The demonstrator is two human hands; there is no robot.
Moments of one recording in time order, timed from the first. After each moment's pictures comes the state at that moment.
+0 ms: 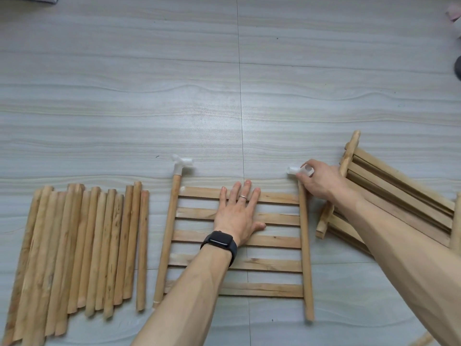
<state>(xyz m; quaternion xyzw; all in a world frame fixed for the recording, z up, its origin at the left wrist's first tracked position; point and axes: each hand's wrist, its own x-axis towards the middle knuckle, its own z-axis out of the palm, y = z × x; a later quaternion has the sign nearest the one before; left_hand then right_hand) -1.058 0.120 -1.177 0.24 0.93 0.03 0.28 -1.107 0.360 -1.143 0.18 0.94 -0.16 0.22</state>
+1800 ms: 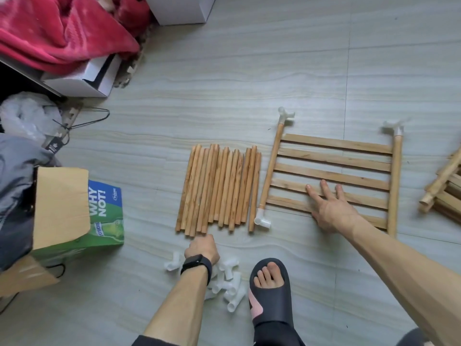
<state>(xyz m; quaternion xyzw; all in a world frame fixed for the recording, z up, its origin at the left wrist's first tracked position) -0.859 -0.167 -1.114 -0.23 0.87 -0.04 0.43 -0.977 0.161 -1.169 -0.08 0.90 -0.04 0.43</state>
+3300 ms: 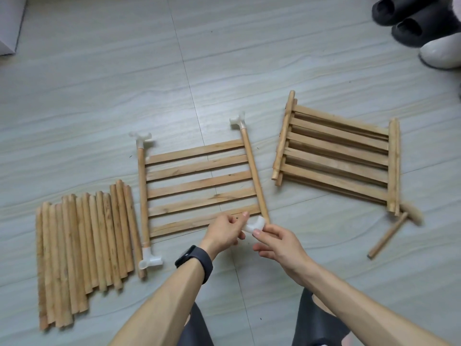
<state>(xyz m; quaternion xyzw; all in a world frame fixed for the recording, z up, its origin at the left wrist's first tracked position) -0.938 0.128 -1.111 -0.04 0.81 0.38 0.45 -0.838 0.268 -1.106 0.39 0.56 -0.71 0.20</state>
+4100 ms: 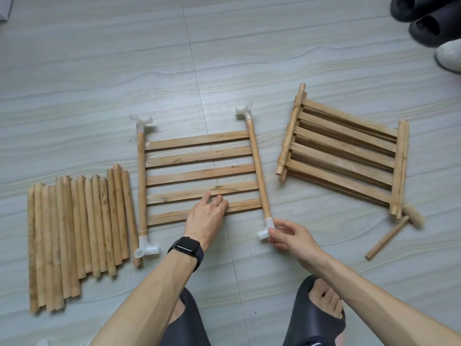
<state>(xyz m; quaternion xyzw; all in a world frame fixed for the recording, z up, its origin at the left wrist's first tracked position) -0.953 0.094 -1.143 0.28 0.93 0.00 0.25 -0.832 0.305 -1.134 0.39 0.62 -0.64 0.23</state>
